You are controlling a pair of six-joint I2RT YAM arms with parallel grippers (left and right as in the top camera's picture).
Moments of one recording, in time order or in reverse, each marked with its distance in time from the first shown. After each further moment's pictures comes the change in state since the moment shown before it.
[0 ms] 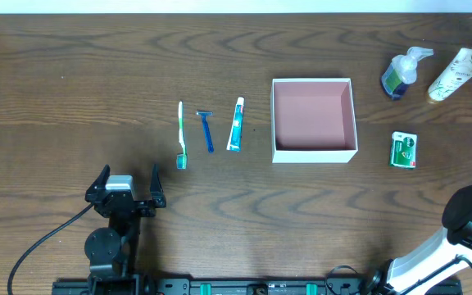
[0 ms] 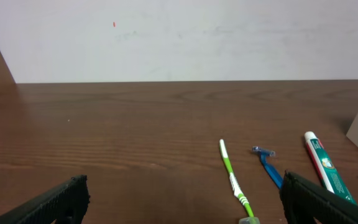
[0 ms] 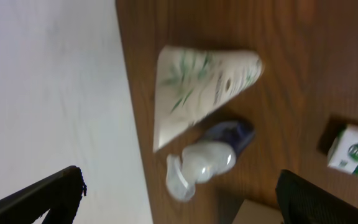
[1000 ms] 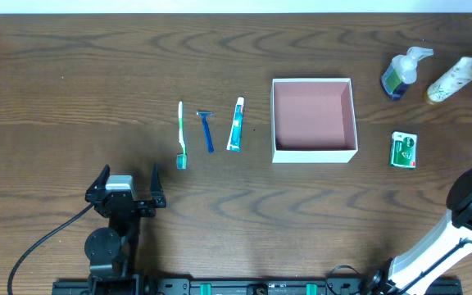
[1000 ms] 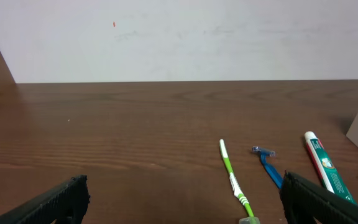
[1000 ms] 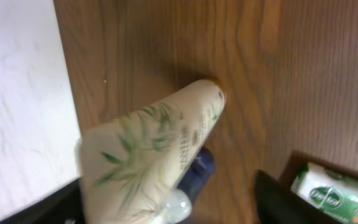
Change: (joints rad) left arm 0.000 0.000 0.000 0.000 0.000 0.000; right arm -0.024 0.135 0.002 -0.012 0.034 -0.125
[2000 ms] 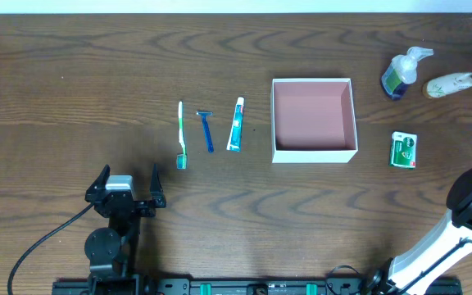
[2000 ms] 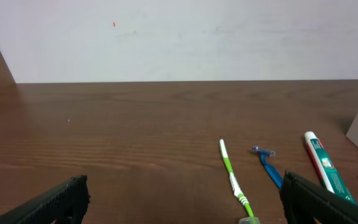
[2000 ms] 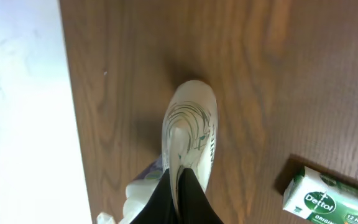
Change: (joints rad) left arm 0.000 0.000 0.000 0.000 0.000 0.000; right arm 0.001 0.001 0.018 0.002 -0.032 -0.081
